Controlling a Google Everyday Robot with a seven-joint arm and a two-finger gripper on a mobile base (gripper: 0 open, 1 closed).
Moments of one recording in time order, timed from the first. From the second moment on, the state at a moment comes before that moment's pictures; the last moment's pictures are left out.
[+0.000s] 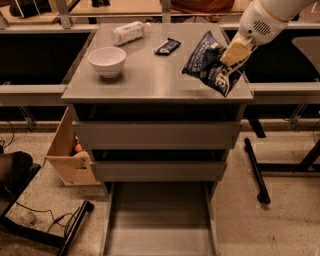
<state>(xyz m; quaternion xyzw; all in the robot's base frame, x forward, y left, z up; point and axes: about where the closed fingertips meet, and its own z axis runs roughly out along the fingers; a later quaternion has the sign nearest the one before) 0.636 -0.176 0.966 -0.52 0.82 0.04 0.25</state>
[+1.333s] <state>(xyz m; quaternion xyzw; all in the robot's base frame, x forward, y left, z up) 0.766 -0.158 0.893 -0.51 0.77 0.05 0.38</state>
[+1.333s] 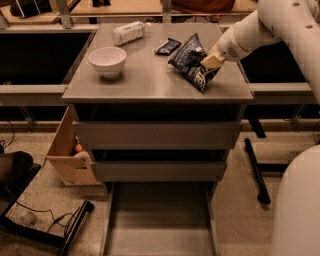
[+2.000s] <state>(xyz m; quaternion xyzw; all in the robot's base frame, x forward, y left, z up) 0.766 -0.158 0.893 -0.51 0.77 0.05 0.38</state>
